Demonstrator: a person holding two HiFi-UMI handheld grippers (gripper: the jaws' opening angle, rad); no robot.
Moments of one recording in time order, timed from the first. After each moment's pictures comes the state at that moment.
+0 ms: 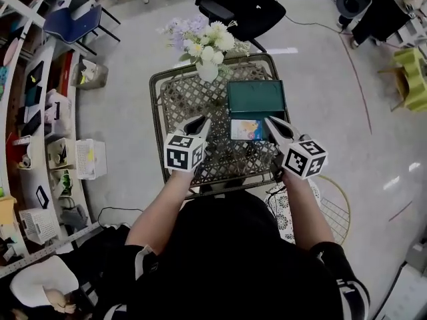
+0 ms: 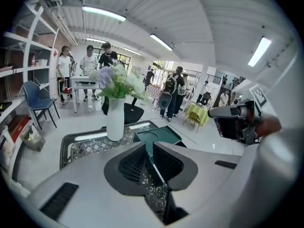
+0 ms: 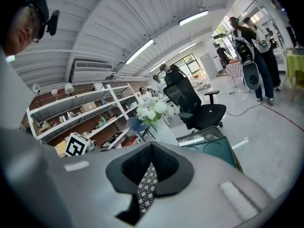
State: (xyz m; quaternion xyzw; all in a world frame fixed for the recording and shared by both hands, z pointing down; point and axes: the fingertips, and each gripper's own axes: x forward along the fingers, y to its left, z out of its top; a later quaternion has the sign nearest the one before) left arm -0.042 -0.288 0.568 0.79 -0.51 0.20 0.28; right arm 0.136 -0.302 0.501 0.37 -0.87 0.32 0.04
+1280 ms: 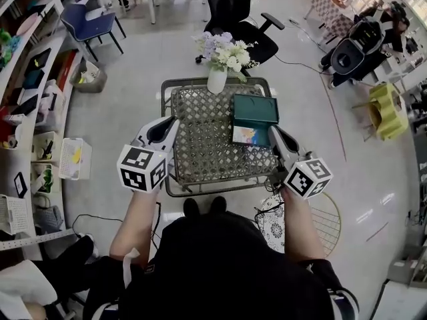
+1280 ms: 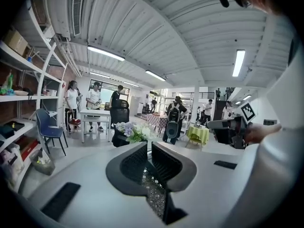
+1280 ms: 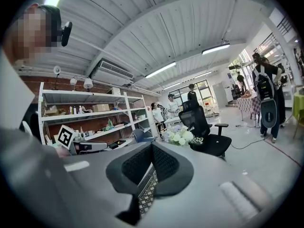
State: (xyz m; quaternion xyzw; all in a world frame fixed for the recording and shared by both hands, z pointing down) left arm -0.171 -0.169 0.390 0.82 -0.55 0.08 0.14; right arm 0.081 -0.198 0.357 0.39 -0.91 0.16 0.00
